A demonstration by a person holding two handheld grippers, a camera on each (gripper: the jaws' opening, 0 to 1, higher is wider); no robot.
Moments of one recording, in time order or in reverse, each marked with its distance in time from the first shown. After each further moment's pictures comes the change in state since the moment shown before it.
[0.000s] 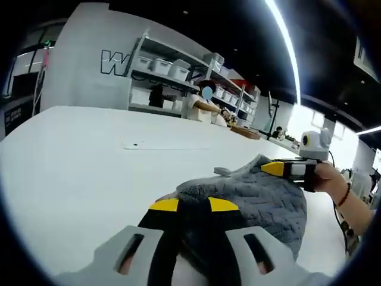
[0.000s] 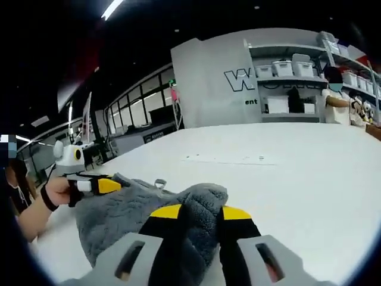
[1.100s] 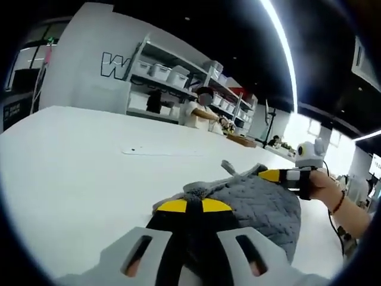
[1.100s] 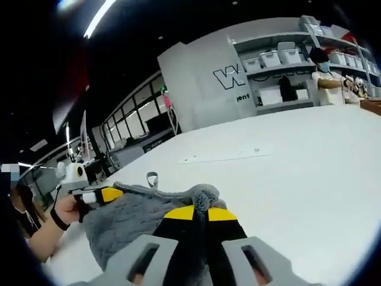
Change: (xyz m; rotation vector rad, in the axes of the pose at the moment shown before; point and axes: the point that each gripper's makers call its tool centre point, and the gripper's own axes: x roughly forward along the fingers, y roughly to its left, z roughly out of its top) left arm 0.013 0.008 -0.015 -0.052 0.022 0.057; right arm 0.034 -0.021 -0.001 0.087 -0.009 -0.030
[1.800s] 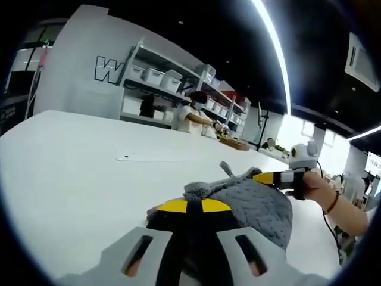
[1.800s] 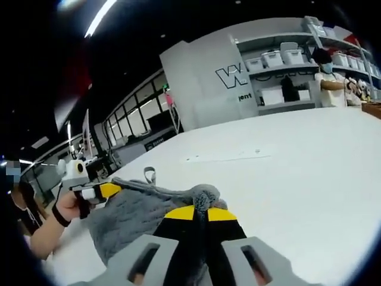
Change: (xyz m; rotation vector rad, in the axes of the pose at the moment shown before) left arm 0.017 0.023 0.007 -0.039 0.009 -0.010; right arm 0.018 -0.010 0.001 0.060 -0.001 -0.023
